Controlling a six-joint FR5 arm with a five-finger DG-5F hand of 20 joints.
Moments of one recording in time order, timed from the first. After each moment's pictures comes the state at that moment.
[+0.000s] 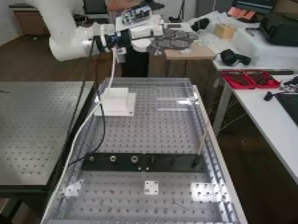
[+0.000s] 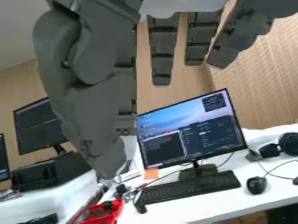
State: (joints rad) arm 1.81 -1.80 -1.85 -2.48 -1.37 -0.55
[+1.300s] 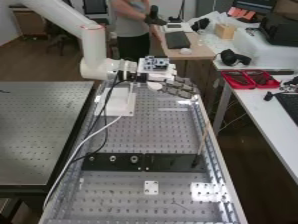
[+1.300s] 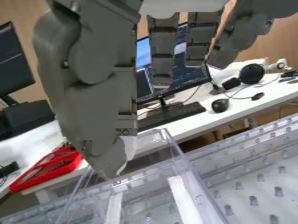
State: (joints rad) arm 1.90 -2.11 -1.71 -2.55 -1.16 -0.44
